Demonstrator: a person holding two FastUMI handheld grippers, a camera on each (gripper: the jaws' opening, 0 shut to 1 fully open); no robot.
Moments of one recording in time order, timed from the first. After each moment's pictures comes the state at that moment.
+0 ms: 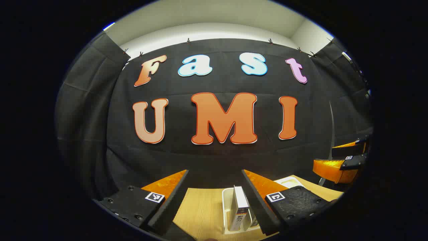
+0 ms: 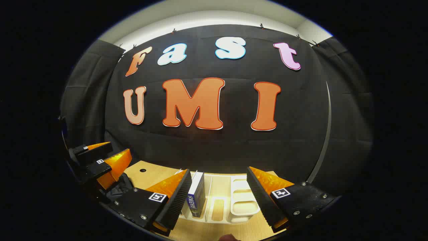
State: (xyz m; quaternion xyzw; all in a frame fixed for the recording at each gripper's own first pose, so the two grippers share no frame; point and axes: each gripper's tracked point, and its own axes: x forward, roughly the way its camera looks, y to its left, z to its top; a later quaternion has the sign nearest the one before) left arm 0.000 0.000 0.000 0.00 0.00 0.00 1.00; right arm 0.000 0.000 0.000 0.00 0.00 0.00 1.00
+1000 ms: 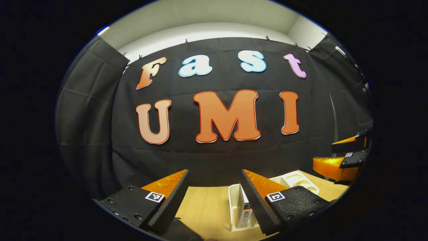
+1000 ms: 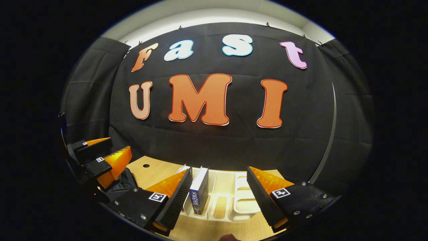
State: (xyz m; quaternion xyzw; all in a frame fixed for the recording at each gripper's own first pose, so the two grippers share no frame) left arm -0.011 0.007 -0.010 0.04 0.01 0.02 1.00; right arm 0.000 0.005 -0.009 -0.01 0.01 0.02 1.00
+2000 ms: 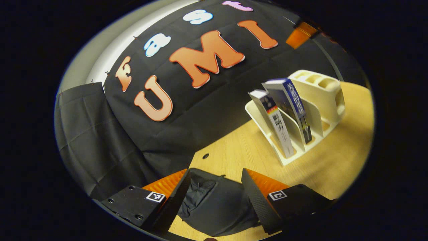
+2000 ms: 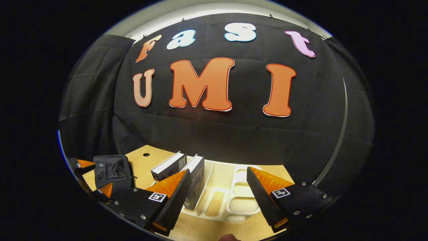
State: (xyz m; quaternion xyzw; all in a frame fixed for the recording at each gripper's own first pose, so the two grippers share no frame) left arm -0.108 0.070 -0.213 0.32 0.22 0.07 0.92; right arm 0.036 -0.022 -0.062 -0.02 0.05 0.07 1.00
